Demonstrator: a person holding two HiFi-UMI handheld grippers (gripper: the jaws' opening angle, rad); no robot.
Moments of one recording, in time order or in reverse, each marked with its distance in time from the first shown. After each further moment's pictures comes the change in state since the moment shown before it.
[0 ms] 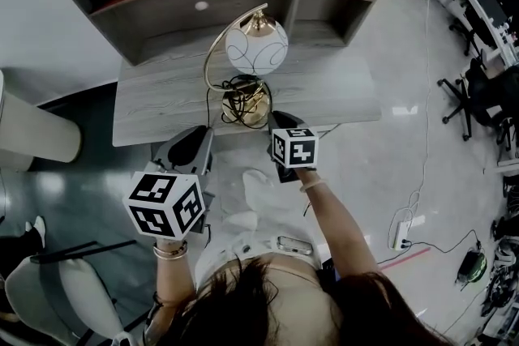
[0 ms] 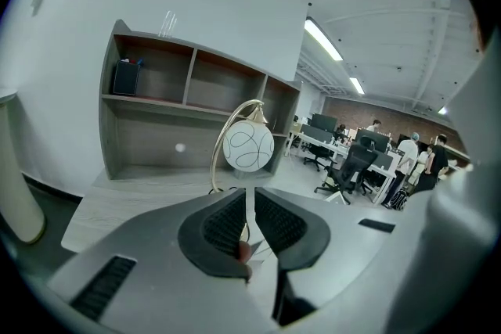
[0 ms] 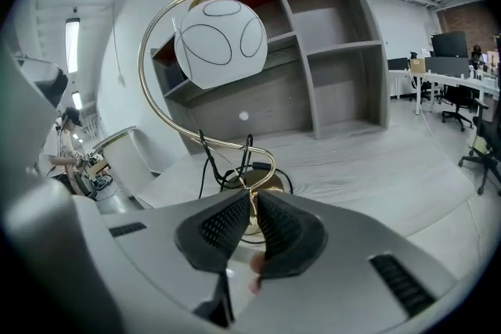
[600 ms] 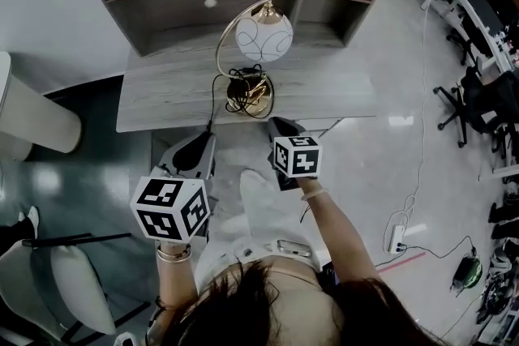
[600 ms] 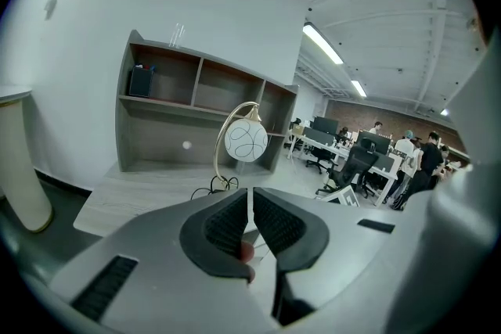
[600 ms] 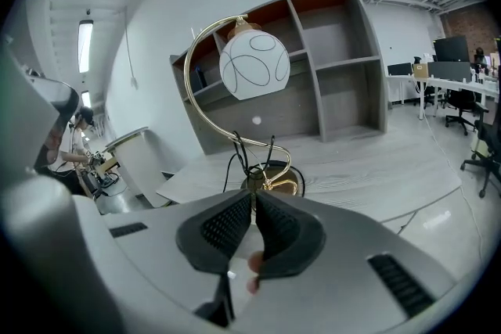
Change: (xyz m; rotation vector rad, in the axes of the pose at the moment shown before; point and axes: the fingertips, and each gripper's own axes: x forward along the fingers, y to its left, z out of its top) left arm -0.049 -0.014 -0.032 -0.015 -0.025 0.027; right arm -0.051 0.038 -0.016 -0.025 -0.037 0.034
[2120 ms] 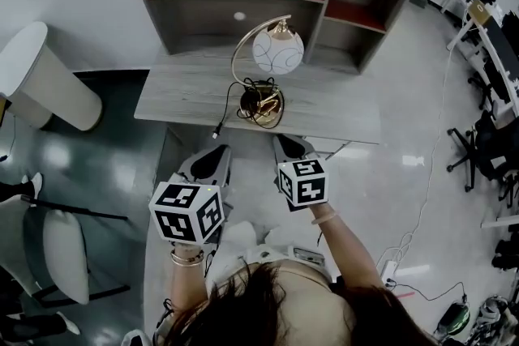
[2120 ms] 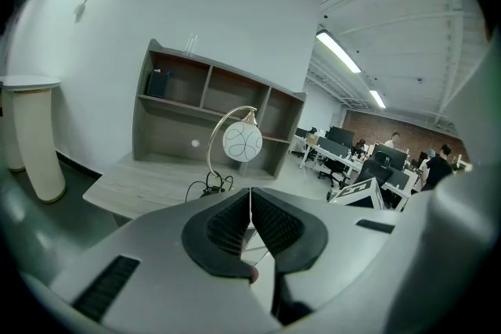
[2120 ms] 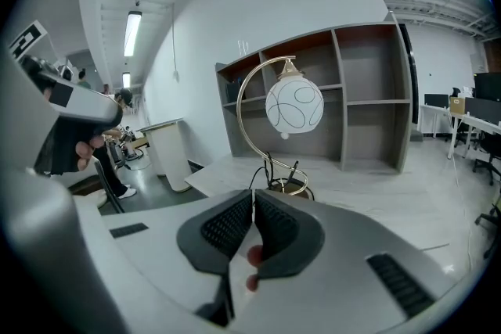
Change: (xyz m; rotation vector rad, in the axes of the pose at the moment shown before) left arm -0.020 -0.052 -0.011 -0.105 -0.047 0.113; right arm -0.074 0.034 0.030 -0.246 -0.034 0.146
